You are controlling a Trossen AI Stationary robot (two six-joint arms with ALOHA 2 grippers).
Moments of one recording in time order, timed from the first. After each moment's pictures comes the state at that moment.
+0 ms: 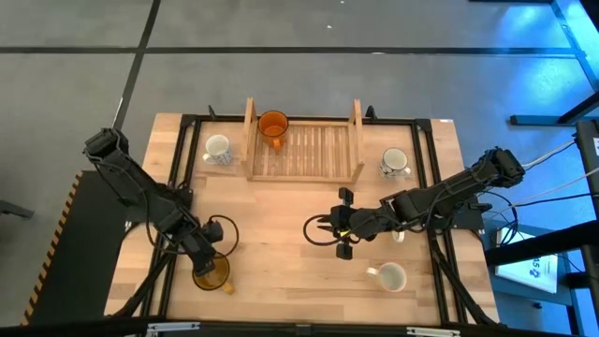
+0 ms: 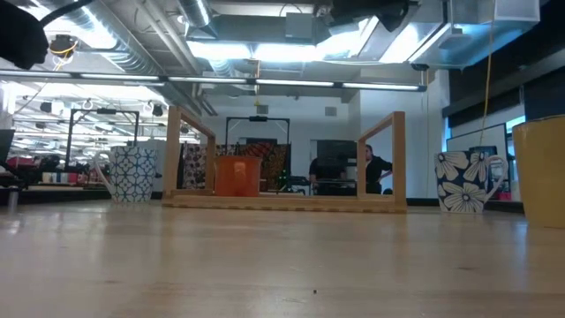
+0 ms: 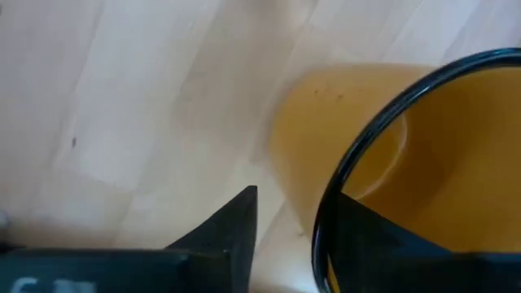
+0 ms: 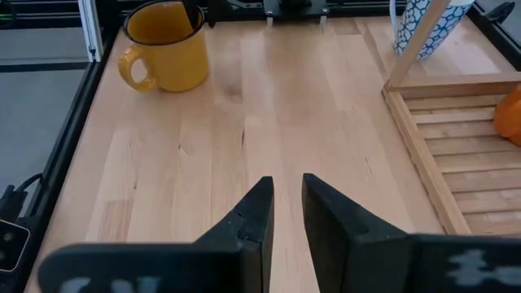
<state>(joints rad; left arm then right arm) -0.75 1.20 0.73 -0.82 0.06 -1.27 0.39 1.46 1.12 -0.30 0.35 0.28</state>
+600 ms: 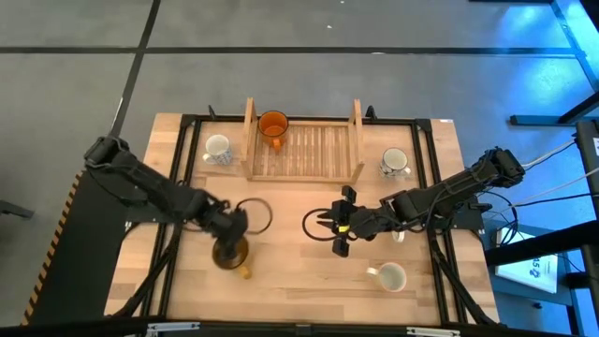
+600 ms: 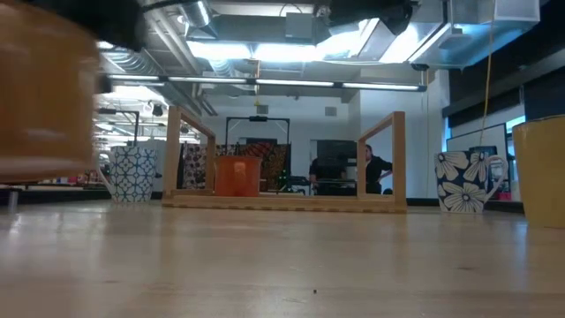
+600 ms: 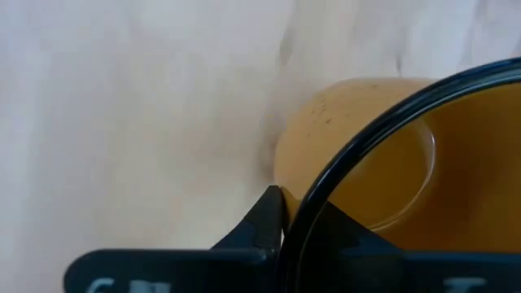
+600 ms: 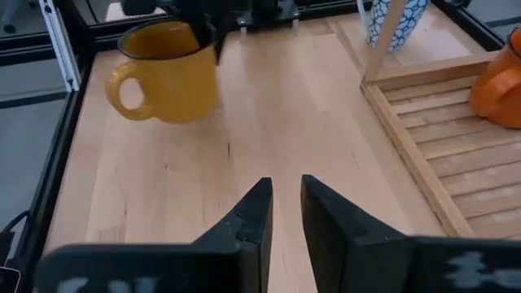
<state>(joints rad) -0.39 1.31 0.89 -0.81 -0.01 -0.67 0.39 1.46 1.12 -0.30 0.41 0.40</state>
